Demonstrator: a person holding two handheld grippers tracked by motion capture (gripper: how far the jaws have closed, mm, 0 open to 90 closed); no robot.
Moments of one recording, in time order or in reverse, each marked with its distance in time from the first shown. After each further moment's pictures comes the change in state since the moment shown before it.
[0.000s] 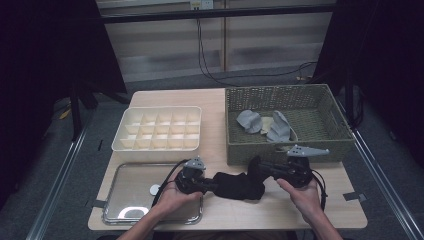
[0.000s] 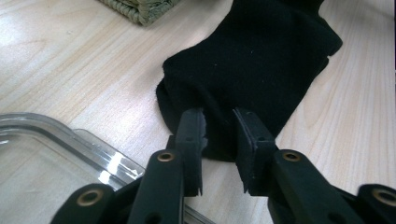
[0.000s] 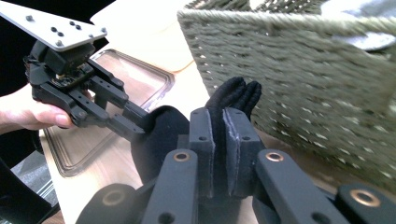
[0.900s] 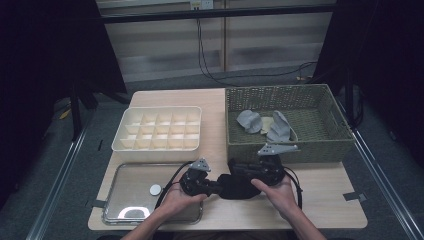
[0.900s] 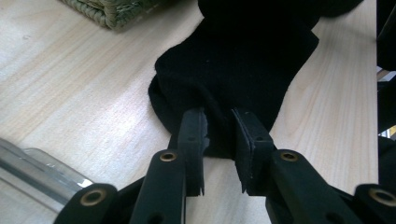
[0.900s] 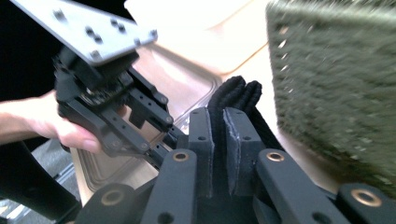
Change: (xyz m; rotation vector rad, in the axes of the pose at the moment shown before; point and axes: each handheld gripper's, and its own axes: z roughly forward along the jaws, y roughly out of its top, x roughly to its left) left arm -0.009 0.004 0.008 0.018 -0.043 0.000; right arm 0.035 0.010 0.054 0.071 0.107 -0.046
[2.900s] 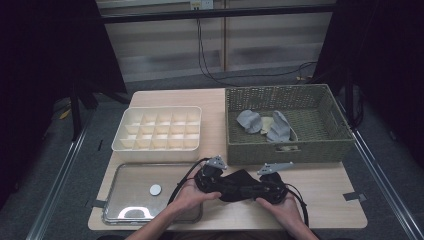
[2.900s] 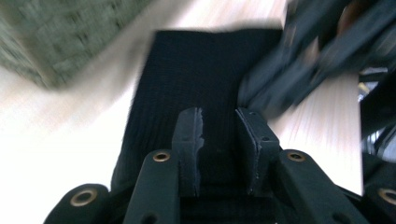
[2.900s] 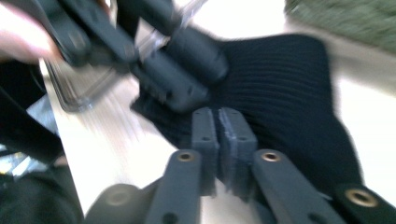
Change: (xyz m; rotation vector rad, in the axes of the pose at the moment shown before) left arm -0.014 0.028 0.025 0.017 -0.042 0.064; right arm -0.005 -0.052 -0.002 0.165 -0.025 0.043
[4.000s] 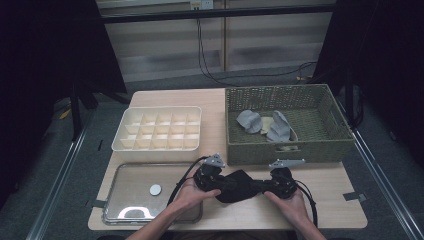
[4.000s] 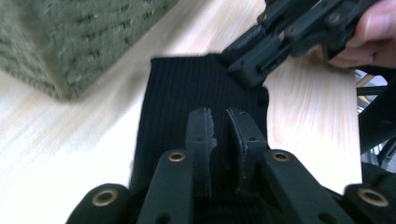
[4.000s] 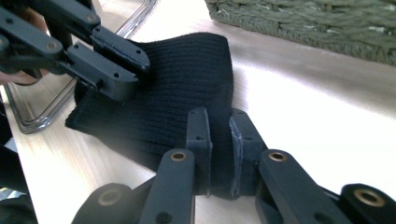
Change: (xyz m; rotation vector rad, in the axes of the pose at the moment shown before) left arm 0.004 0.007 -0.004 -0.077 -0.010 -0.028; right arm -0.026 -0.005 -0.007 -0.023 -0.088 0.094
